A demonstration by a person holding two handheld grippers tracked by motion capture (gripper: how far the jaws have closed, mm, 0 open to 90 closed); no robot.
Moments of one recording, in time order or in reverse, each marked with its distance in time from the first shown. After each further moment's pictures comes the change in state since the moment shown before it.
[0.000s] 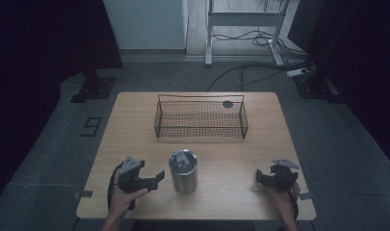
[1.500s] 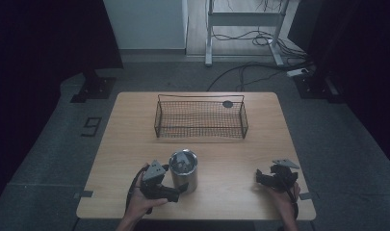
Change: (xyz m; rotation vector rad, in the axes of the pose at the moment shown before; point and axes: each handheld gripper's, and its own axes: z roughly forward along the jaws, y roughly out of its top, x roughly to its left) left arm -0.061 0.011 0.022 0.040 -0.178 0.152; right arm 0.000 0.000 0.000 0.000 0.000 0.000
